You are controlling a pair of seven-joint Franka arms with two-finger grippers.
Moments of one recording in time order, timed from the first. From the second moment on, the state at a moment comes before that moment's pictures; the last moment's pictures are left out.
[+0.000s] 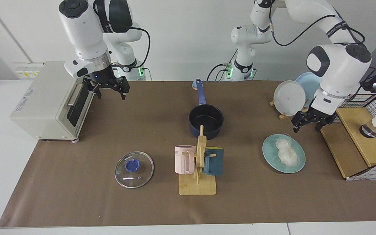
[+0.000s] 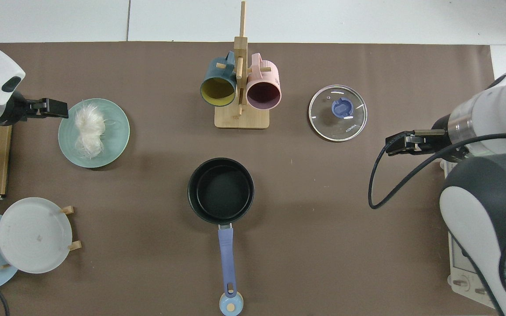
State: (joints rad) left arm 0.06 0.23 0.01 -1.66 -0.02 2.04 0.06; right arm 0.08 0.02 0.05 -1.67 -0.01 1.69 0.21
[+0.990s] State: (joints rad) left arm 0.06 0.51 -0.02 -1.65 -0.04 2.25 -0.09; right arm 0.08 0.43 0.06 -1.33 -0.01 1.77 0.19
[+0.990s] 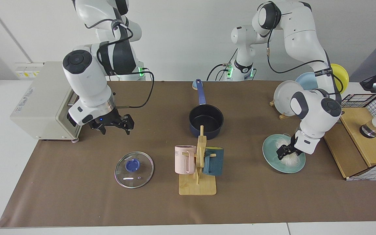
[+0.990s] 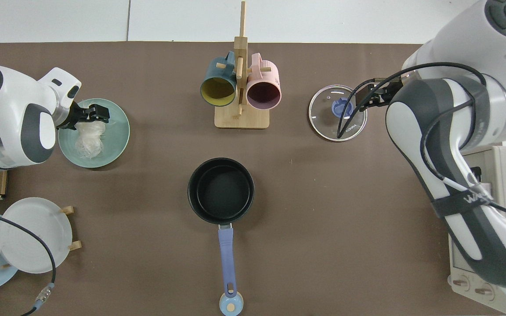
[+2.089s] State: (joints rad) left arm 0.06 0.27 -0.11 -1.57 -0.07 1.90 -0.22; right arm 0.09 0.71 0.12 -1.31 -0.16 2.08 0.19
